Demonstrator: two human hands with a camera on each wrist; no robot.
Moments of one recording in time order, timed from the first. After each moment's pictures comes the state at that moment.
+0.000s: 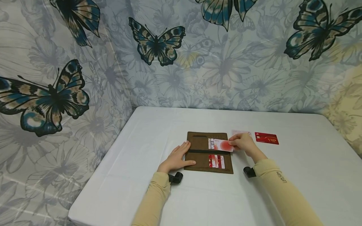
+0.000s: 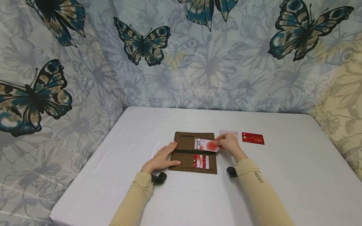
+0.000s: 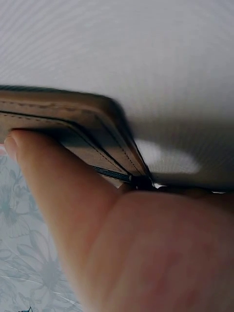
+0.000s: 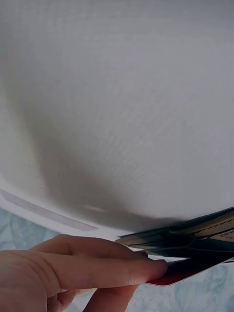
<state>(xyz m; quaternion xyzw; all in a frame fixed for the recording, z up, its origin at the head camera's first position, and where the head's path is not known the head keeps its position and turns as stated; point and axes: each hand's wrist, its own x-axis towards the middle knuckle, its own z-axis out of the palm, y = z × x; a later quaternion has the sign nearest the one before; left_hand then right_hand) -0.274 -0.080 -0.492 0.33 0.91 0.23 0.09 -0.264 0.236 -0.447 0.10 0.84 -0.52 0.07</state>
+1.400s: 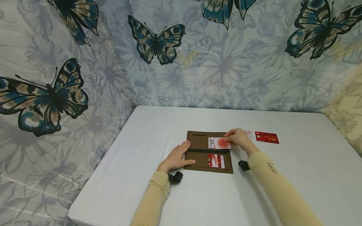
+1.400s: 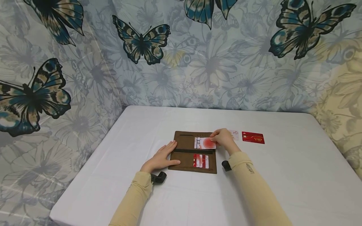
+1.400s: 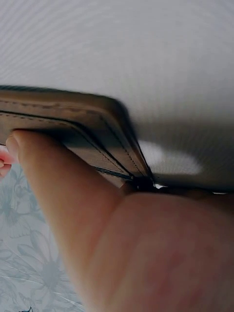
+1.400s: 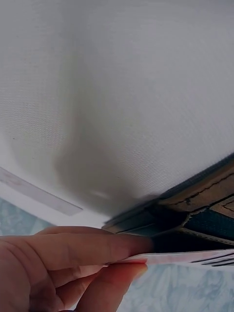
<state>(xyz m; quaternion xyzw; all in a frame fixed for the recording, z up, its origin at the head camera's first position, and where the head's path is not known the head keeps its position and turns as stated) -0.277 -0.080 -0.493 0.34 0.91 0.23 0.09 -0.280 0.219 -0.434 0.09 0.86 -0.50 0.08</state>
